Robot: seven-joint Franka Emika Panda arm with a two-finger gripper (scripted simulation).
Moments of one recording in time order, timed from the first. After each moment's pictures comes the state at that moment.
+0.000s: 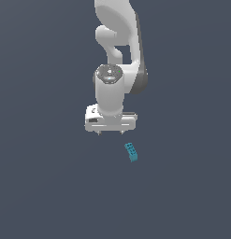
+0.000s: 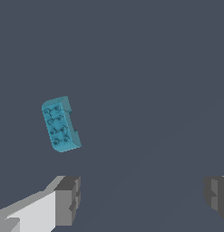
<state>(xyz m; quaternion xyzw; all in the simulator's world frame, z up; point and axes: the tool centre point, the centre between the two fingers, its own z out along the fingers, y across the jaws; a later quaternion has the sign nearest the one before) 0.014 -0.020 0.150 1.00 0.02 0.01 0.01</state>
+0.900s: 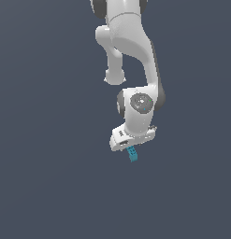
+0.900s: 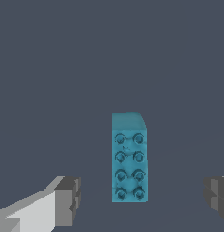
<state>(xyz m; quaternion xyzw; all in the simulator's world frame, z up) 0.042 0.078 0.075 0.99 0.16 0.00 0.00</state>
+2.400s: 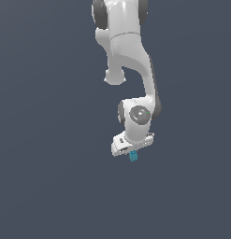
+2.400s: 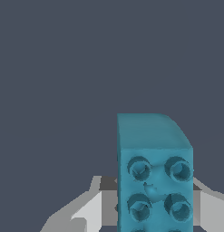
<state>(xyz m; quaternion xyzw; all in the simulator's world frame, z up) 0.043 0.081 0.022 0.99 0.16 0.00 0.00</state>
